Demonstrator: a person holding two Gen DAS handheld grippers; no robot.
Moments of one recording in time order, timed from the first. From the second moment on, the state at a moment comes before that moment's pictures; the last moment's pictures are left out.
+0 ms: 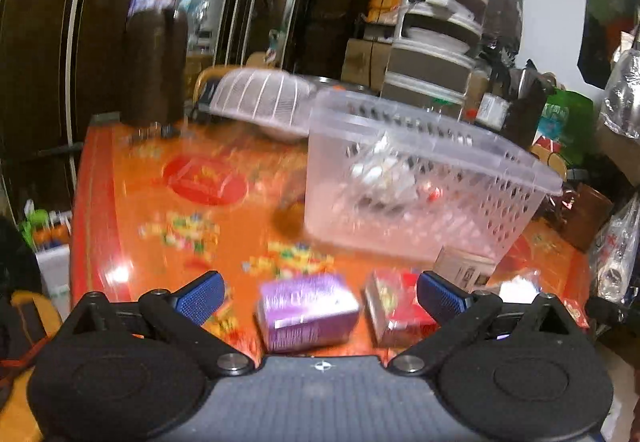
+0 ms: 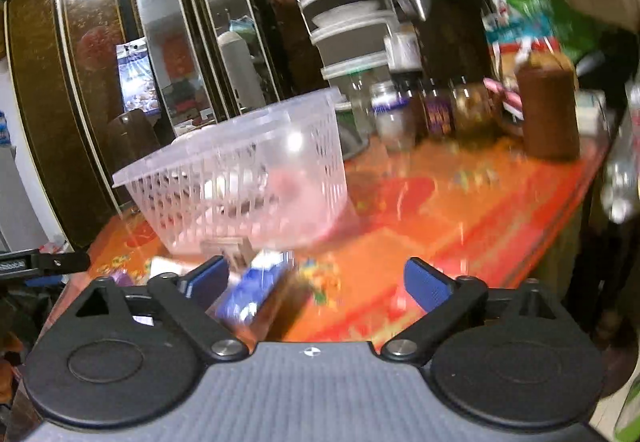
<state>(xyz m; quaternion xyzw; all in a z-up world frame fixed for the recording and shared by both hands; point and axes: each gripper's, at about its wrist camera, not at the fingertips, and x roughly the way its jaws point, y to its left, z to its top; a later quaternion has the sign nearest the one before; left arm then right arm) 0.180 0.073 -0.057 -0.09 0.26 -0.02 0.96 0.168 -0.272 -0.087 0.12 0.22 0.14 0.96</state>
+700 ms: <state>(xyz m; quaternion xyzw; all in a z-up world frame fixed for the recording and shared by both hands) 0.202 0.073 -0.086 -0.07 0.29 0.04 0.95 0.153 -0.239 -0.103 0.06 0.22 0.16 0.96</state>
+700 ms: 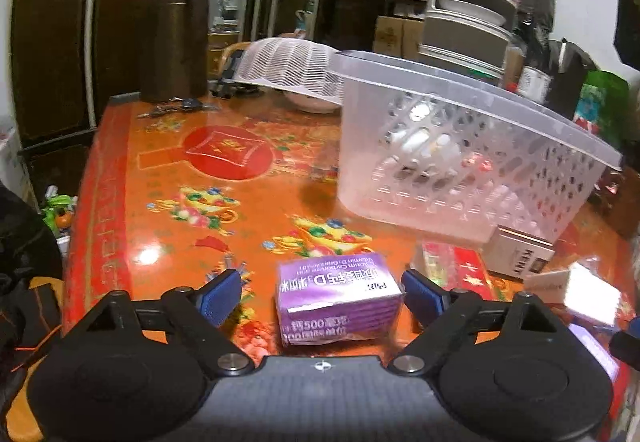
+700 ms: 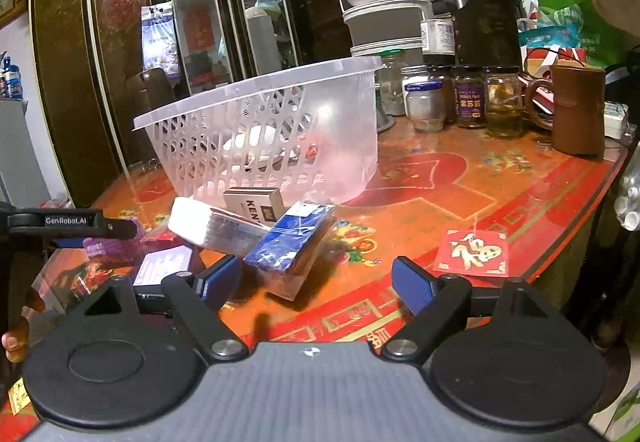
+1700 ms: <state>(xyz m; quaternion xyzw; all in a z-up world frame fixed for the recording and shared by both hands) 0.211 0.070 -0.089 -0.07 0.31 0.00 0.95 0.190 -0.219 -0.097 0.03 0.23 0.11 0.97</state>
